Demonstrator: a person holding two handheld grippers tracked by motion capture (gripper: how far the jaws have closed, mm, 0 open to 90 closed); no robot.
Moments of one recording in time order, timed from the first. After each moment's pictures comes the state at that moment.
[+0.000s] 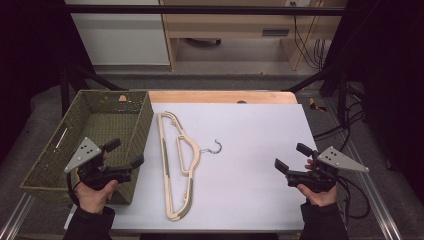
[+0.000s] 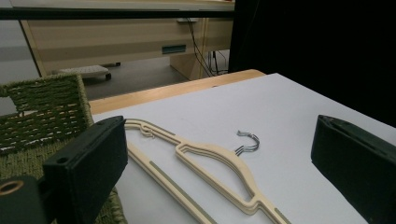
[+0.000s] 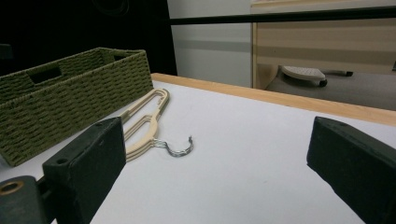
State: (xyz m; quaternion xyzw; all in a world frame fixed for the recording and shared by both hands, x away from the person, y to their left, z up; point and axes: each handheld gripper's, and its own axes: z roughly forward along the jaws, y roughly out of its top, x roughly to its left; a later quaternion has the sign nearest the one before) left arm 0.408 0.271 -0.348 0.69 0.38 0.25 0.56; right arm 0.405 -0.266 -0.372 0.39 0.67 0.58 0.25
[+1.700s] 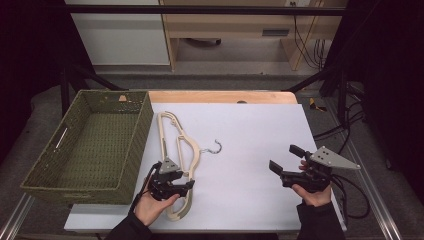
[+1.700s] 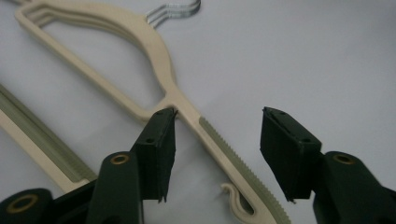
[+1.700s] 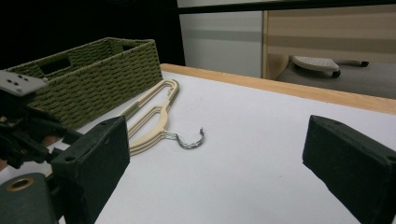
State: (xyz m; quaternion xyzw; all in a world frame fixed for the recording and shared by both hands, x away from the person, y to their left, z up) left arm 0.430 0.146 -0.446 0.83 0.40 0.11 0.37; right arm 0.408 -0.255 -0.375 0.39 0.69 0.57 0.22
